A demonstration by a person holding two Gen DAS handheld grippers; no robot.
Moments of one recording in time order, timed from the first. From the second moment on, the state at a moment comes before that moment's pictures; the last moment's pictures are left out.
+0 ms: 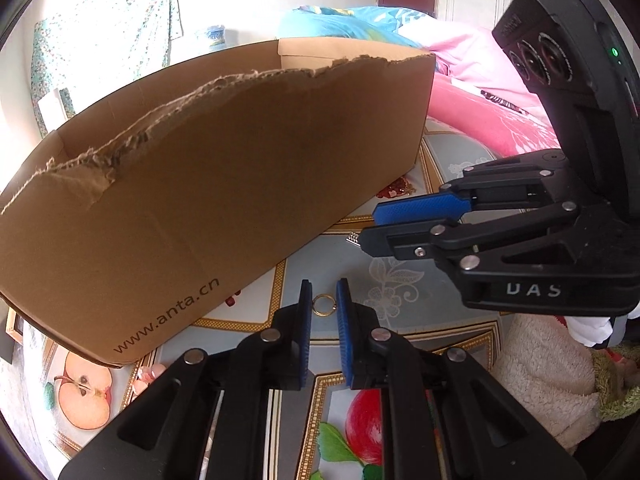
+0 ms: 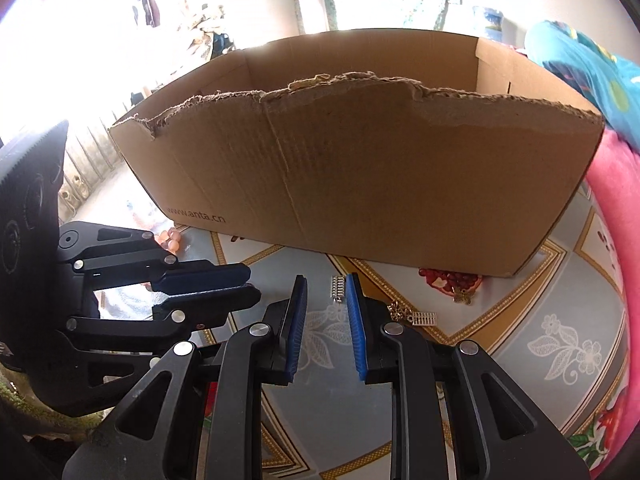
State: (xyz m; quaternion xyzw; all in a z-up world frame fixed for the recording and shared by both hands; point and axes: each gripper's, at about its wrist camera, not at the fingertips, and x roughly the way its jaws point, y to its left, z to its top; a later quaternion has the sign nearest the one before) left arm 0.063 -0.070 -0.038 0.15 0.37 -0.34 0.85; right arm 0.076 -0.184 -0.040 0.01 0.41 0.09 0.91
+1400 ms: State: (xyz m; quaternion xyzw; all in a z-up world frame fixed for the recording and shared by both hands) left arm 0.033 -0.038 0.031 0.11 0.30 -0.36 0.88; right arm 0.057 -0.202 0.029 0.02 0.36 0.10 0.93
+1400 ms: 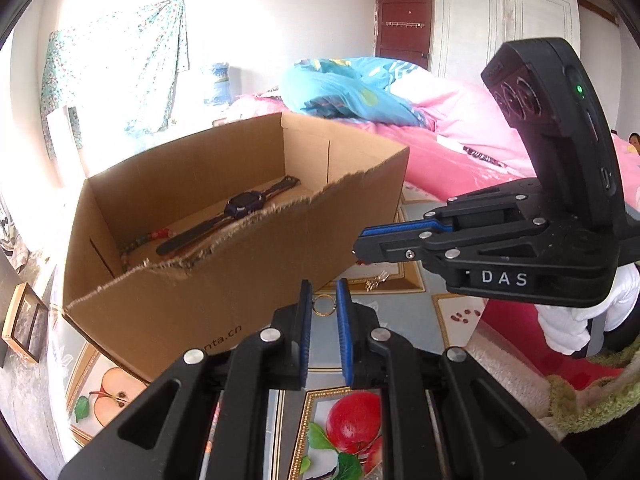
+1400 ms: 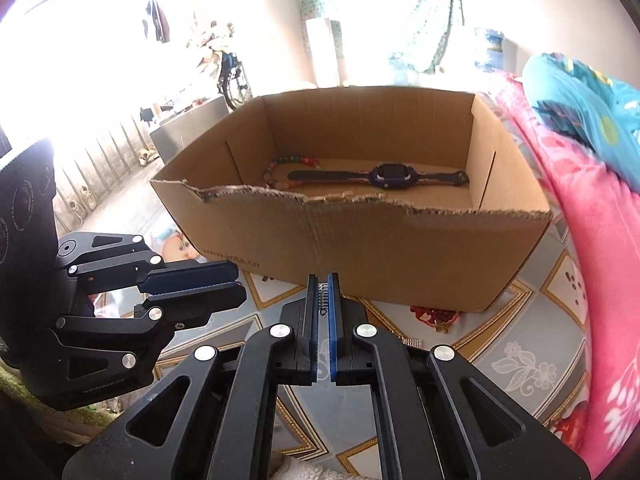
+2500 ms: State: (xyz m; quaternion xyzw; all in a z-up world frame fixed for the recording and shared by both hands) left arm 0.274 -0.072 0.023 0.06 0.58 -0.30 0.75; right arm 0.206 -0.243 0.036 0.07 0.50 0.18 0.84
